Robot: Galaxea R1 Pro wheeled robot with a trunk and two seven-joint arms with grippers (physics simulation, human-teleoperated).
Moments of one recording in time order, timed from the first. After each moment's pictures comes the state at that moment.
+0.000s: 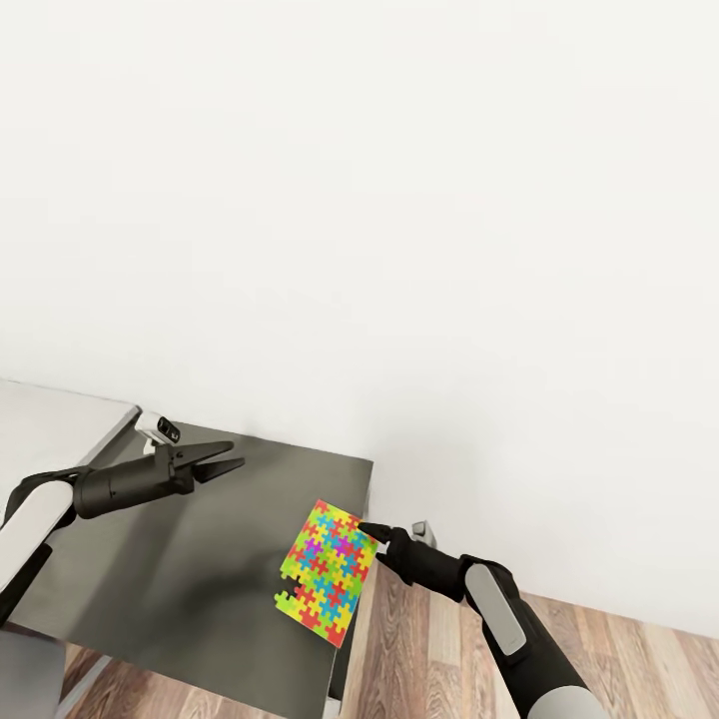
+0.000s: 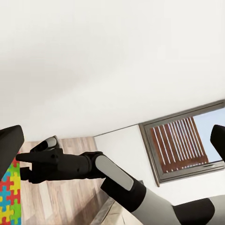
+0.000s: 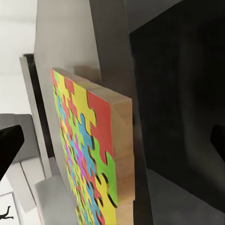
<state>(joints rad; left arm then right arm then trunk) -0.53 0.53 -0.11 -1.43 1.28 1.04 -0.71 -0.46 0.08 0.05 -0.90 -0.87 0.75 0.37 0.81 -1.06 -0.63</state>
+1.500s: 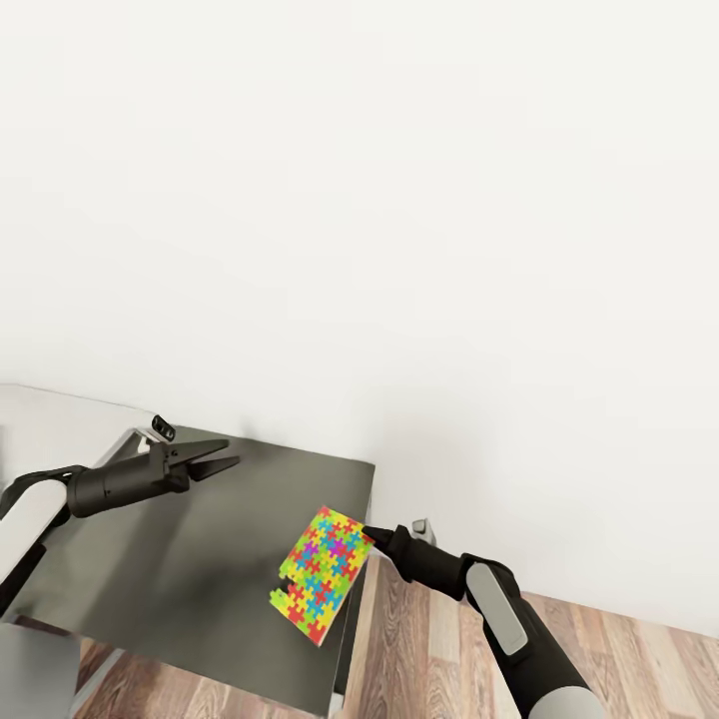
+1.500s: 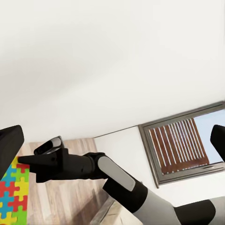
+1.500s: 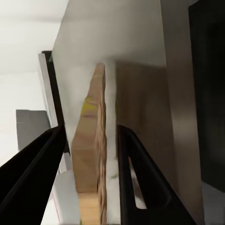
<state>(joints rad) -0.53 0.55 -0.10 -1.43 1.29 1.04 -0.71 -0.46 0.08 0.05 -0.91 -0.87 0.75 0.39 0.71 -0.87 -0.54</state>
